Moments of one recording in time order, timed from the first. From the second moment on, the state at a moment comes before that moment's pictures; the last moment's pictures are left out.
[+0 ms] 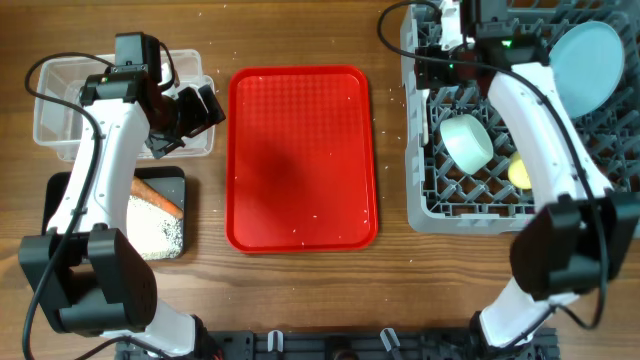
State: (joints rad) left arm 0.06 1.74 1.45 -1.00 0.20 -0.42; right arm 0.13 1.86 1.69 -0.82 -0.06 -0.01
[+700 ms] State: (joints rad) left arm 0.06 1.74 1.45 -1.00 0.20 -0.42; right arm 0.13 1.12 1.69 -0.95 -0.08 -0.07
